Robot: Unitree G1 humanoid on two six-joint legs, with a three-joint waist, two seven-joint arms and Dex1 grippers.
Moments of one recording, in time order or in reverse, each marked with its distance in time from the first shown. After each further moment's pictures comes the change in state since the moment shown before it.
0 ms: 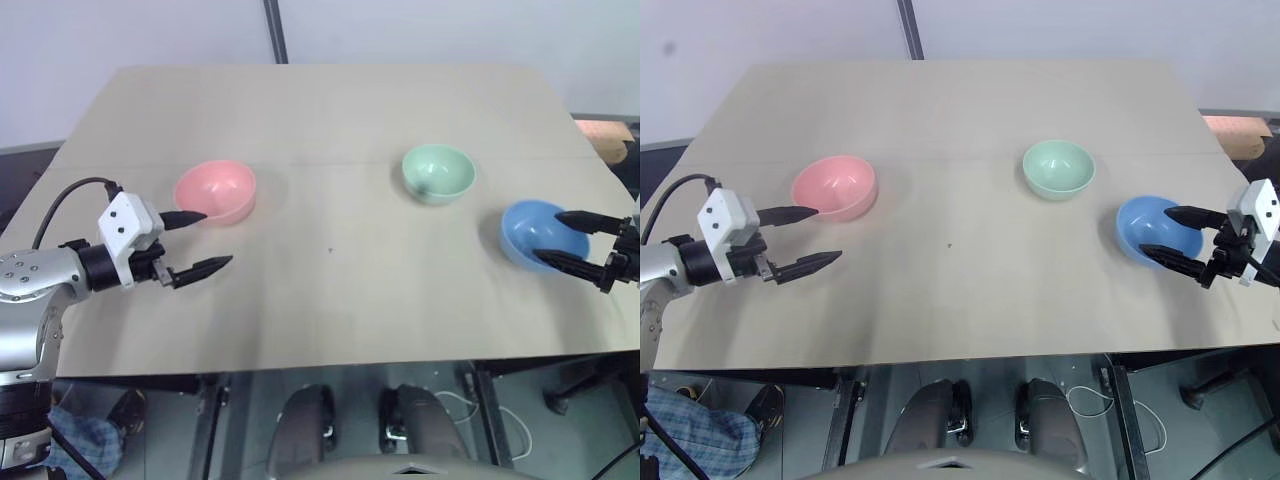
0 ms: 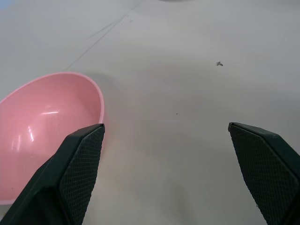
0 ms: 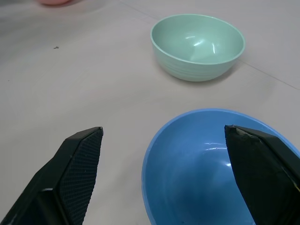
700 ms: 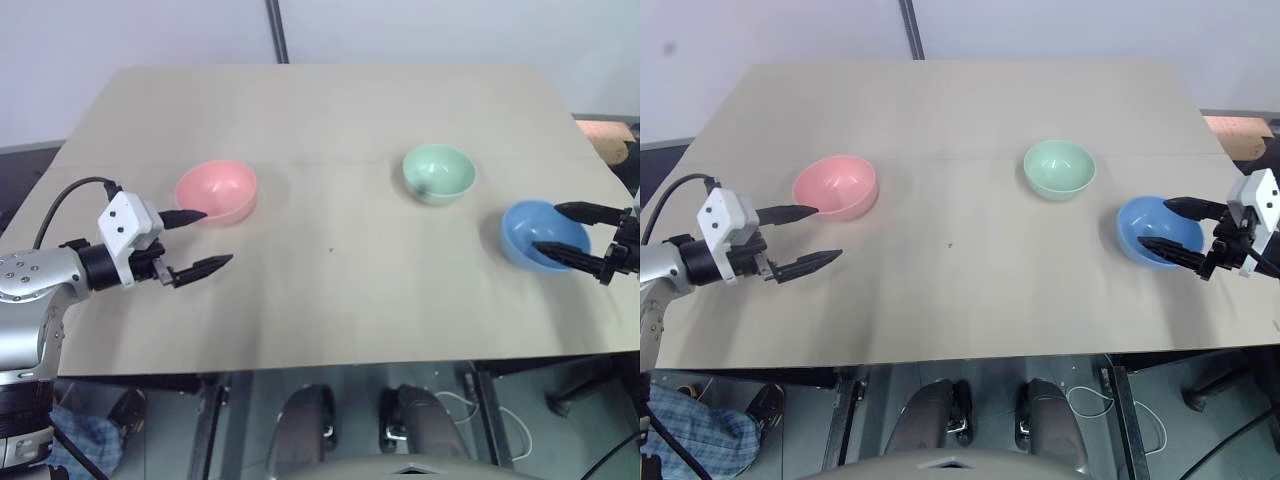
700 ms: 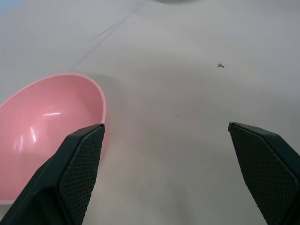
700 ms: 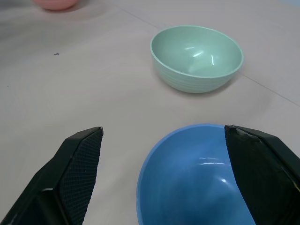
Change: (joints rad) left arm -0.006 -0.007 0.000 0.013 -0.001 -0.015 -0.001; right arm -0.045 -0.007 0.015 0.004 -0.004 0.006 0.002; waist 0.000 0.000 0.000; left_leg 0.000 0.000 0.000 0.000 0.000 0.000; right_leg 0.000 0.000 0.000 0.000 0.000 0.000
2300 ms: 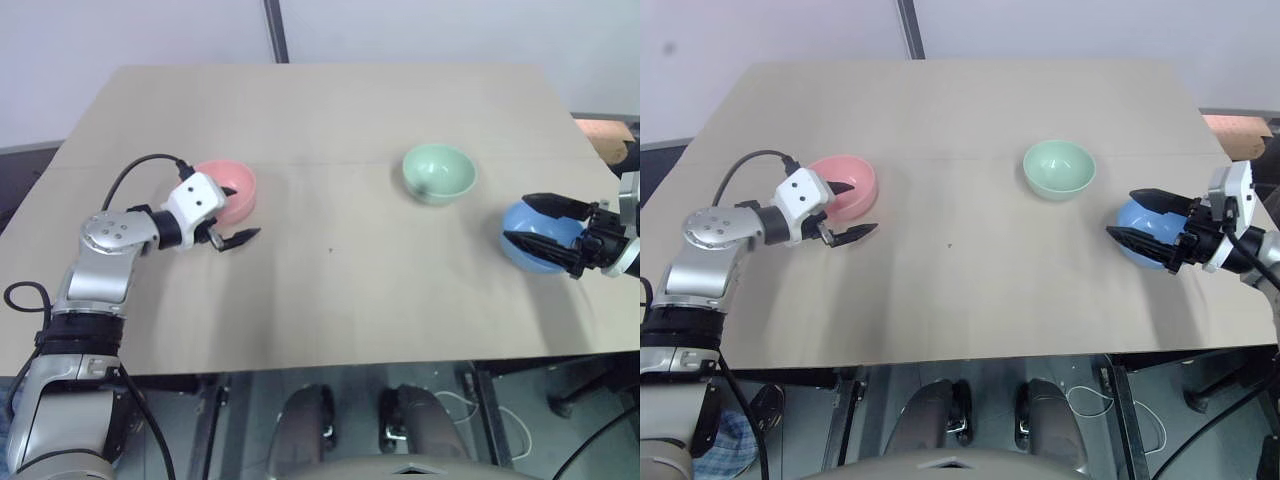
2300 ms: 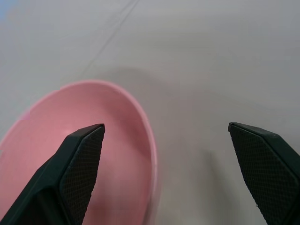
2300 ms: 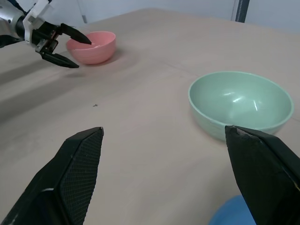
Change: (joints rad) left arm -0.404 -0.108 -0.344 0.392 0.343 -0.178 0.149; right arm -0.028 0.104 0.025 -0.132 0.159 0.111 -0.081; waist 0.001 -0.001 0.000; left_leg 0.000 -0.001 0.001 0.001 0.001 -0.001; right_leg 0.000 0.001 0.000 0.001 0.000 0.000
